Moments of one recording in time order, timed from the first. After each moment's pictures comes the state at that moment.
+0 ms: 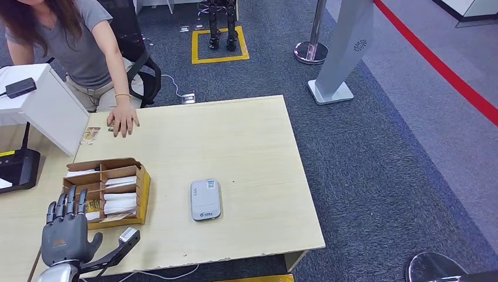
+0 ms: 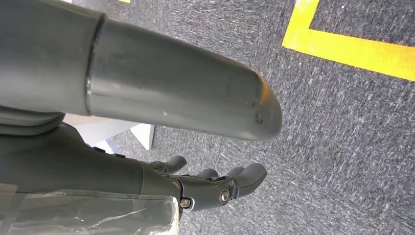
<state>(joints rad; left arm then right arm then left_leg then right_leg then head) 0.15 0.16 -0.02 -1.61 -1.57 0.14 0.30 -0.06 0.06 -0.89 -0.22 1.55 -0.08 0.04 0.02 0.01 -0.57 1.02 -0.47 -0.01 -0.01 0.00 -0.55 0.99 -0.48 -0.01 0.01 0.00</state>
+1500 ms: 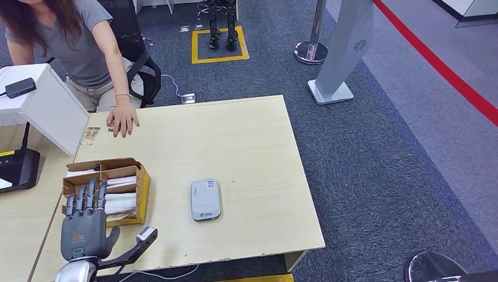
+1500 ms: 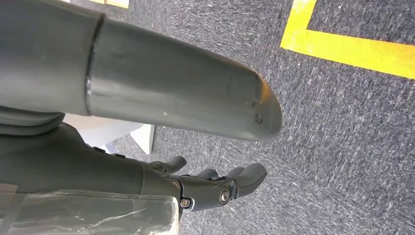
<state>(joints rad) 0.14 0.23 -0.23 -1.67 -1.57 0.15 0.45 -0.06 0.06 -0.94 -0.22 1.57 -0.08 0.03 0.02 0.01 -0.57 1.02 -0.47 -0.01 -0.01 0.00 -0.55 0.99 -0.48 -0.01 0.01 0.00</state>
